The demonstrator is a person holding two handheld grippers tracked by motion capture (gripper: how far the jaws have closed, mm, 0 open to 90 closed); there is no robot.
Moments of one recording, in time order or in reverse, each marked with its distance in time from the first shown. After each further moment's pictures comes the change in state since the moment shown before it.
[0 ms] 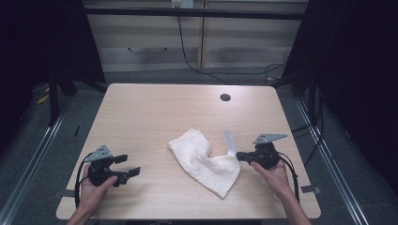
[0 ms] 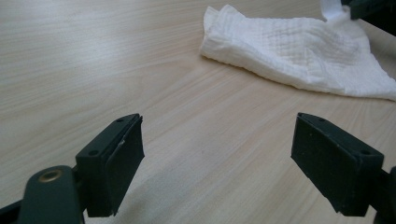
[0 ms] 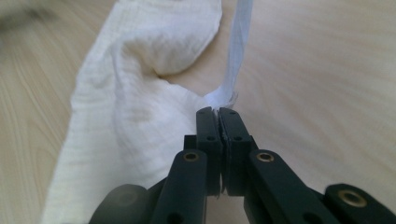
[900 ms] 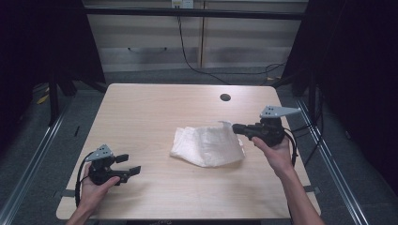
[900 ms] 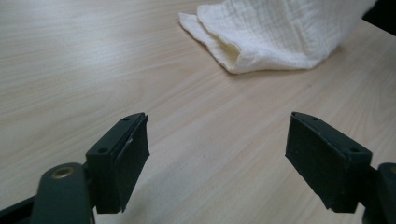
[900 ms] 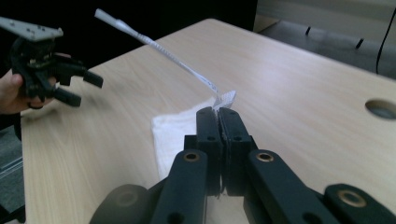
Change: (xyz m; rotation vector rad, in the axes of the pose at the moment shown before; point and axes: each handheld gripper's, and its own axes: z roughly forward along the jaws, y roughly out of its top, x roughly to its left) left arm 0.001 0.005 0.003 0.002 0.008 -0.002; right arm 0.022 0.086 -0.049 -0.230 0.056 -0.091
